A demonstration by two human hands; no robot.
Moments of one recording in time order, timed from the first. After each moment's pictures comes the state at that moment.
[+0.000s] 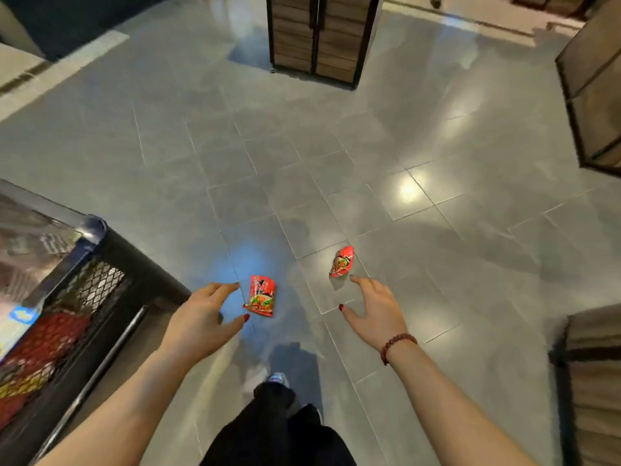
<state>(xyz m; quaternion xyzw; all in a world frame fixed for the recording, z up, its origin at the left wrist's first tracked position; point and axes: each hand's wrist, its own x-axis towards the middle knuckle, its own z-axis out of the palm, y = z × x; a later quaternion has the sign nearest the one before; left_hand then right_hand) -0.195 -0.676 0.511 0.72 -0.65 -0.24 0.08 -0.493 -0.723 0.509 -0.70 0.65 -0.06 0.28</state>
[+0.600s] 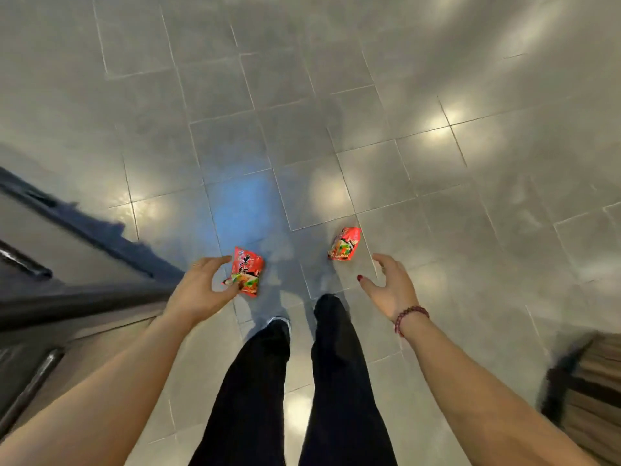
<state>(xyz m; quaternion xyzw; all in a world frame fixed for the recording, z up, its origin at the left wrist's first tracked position) -0.204 -0.886 0.350 0.79 -0.48 -0.39 0.03 -0.521 -0.968 0.391 -0.57 0.70 0.00 0.43</state>
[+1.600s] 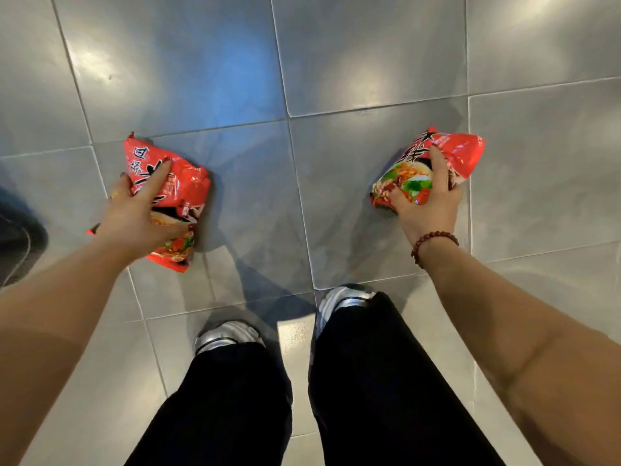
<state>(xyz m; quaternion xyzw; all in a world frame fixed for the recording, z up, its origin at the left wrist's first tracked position) -0.180 -0.913 -0.206 0.85 -0.36 -0.39 -0.02 -0.539 -1.067 -0.188 -0.51 0.77 -0.09 0.38</state>
